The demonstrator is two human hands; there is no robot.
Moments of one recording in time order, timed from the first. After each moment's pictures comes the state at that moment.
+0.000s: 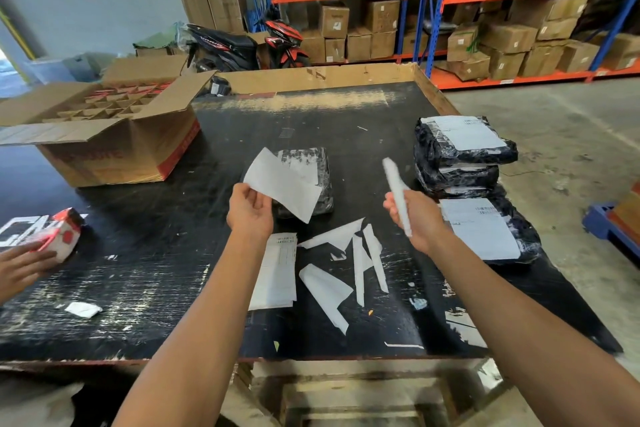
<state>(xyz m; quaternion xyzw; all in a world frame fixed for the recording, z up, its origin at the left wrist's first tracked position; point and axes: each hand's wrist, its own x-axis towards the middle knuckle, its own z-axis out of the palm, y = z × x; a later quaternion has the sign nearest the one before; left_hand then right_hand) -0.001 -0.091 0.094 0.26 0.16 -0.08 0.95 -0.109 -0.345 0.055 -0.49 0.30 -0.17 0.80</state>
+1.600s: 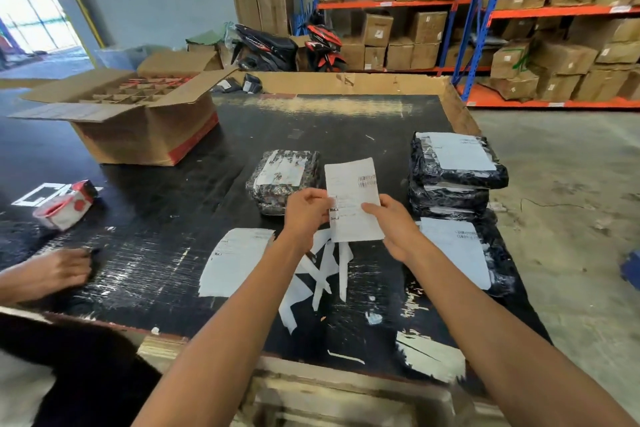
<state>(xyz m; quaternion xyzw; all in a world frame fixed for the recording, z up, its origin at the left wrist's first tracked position) -0.064 -0.214 0.081 0.69 0.00 -0.11 0.71 -0.106 -0.374 0.053 -0.64 0.19 -0.06 0.74</state>
